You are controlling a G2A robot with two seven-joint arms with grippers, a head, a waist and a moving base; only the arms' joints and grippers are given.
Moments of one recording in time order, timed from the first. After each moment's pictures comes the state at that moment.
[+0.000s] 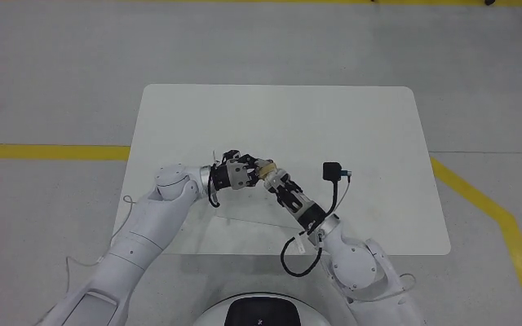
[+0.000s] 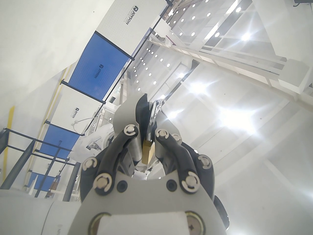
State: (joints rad) left arm 0.93 -1.30 -1.01 -1.14 -0.88 0.33 -0.97; right arm -1.57 -1.24 1.15 -2.03 -0.32 0.02 0.24
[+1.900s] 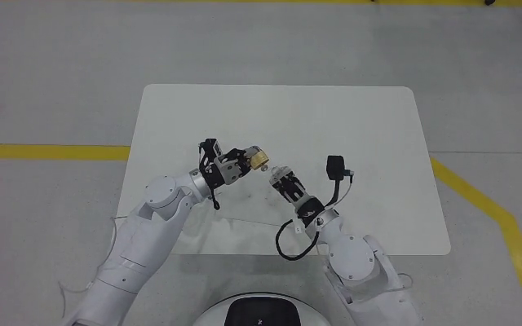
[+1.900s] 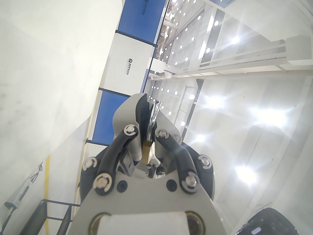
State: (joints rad) left arm 1.10 -1.27 -1.12 -1.41 -0.66 0.10 -0.67; right arm -1.54 -1.28 1.13 -2.08 -0.18 0.34 0.20
